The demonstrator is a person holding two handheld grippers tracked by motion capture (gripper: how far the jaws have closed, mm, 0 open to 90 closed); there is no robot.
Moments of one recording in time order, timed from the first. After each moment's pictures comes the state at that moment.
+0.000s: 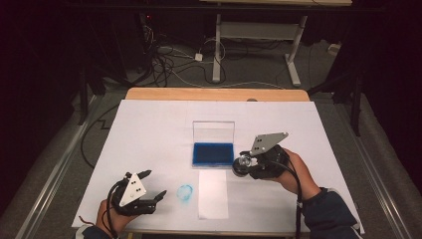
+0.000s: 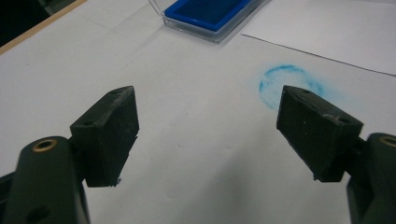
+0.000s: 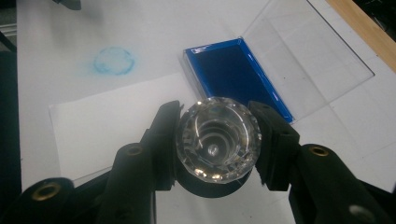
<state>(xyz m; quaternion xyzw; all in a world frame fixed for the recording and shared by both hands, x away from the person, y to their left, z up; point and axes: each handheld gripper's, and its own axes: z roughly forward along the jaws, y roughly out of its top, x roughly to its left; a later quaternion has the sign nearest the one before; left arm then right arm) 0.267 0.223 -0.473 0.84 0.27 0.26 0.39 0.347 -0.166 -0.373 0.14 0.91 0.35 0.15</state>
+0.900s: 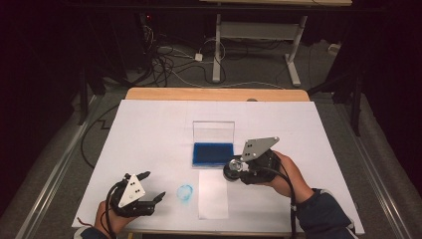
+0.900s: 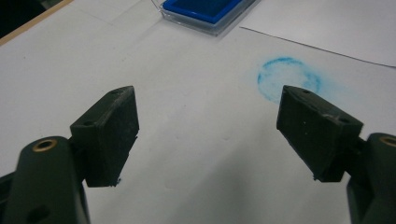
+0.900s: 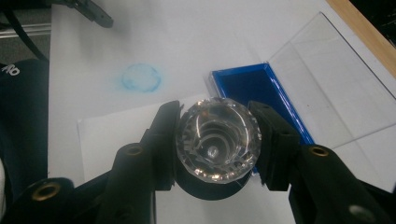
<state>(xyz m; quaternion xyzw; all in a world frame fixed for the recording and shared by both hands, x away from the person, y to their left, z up) 0.265 0.225 -0.475 0.85 0.27 0.25 0.38 0.333 -0.143 -0.370 0.11 0.91 0.37 0.14</state>
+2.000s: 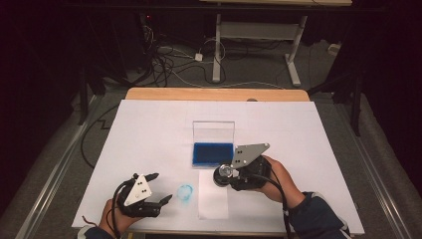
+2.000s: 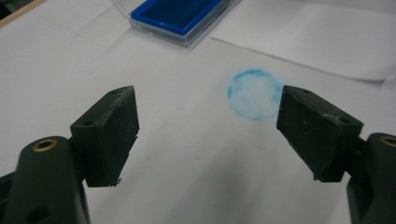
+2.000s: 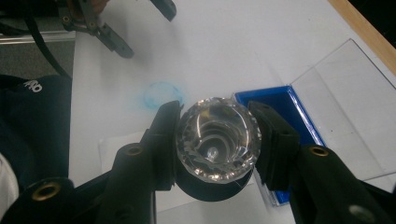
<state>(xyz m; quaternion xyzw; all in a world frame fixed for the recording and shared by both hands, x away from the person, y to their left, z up) 0.270 0.208 -0.471 0.86 0.24 0.22 0.40 0.320 -0.121 -0.371 0.08 0.91 0.38 0.13</state>
